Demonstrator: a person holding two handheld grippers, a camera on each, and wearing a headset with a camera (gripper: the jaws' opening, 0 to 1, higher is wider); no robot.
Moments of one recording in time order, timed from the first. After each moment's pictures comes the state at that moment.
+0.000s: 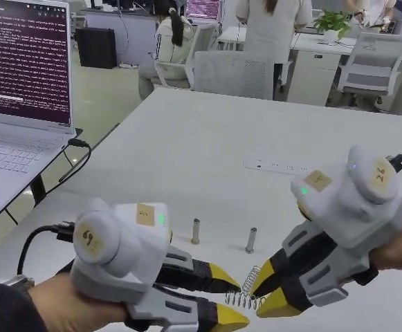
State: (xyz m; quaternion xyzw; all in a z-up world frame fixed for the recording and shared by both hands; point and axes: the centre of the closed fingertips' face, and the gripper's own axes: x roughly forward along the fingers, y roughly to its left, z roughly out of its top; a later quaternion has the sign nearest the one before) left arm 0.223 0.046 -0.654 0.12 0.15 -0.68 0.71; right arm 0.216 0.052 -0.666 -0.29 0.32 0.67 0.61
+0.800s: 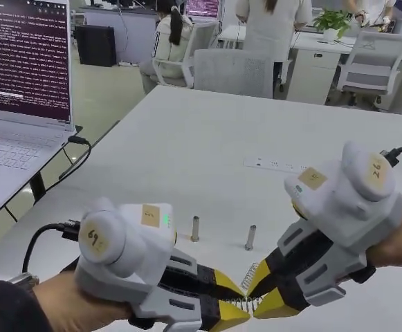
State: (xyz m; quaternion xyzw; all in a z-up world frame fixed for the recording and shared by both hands) left arm 0.221 0.045 -0.656 0.13 0.15 -0.68 0.70; right arm 0.211 0.057 -0.662 -0.30 0.32 0.67 0.60
